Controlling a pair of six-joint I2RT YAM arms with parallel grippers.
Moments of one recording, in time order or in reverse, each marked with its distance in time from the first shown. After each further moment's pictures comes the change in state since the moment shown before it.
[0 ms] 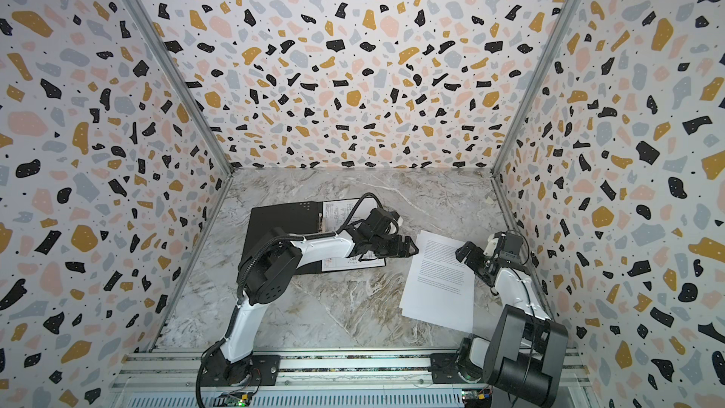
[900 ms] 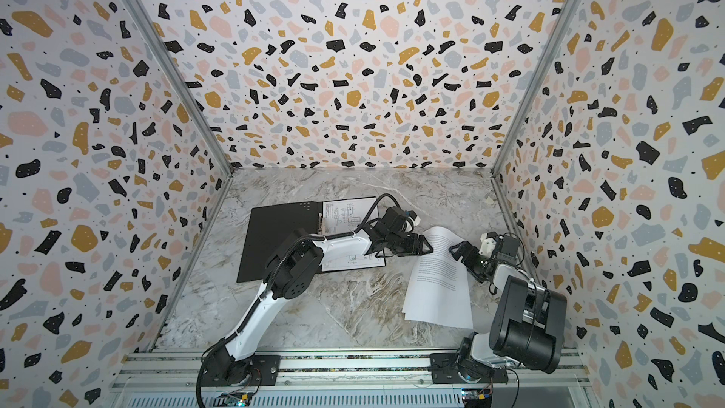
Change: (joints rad) left arm -0.029 0.193 0.230 0.065 0.117 -0.066; right arm 0.003 0.175 -0.043 0.242 -0.226 0.036
